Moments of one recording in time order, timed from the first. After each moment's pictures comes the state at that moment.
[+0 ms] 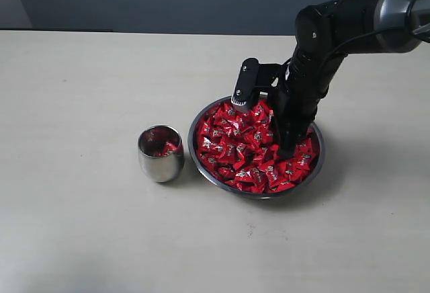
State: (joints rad) left arm 0.19 0.00 0.00 0.03 0.34 0.03; right arm 0.60 1.94 -1.26 0.02 0.79 -0.88
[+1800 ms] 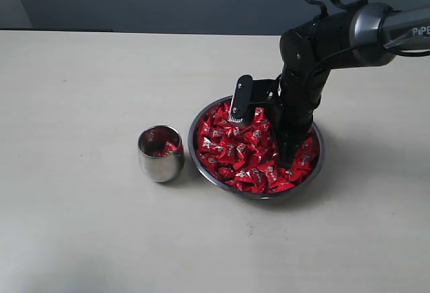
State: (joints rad) left arm 0.19 0.00 0.00 0.03 0.34 0.03; right arm 0.63 2.01 -1.26 -0.09 0.77 -0.82
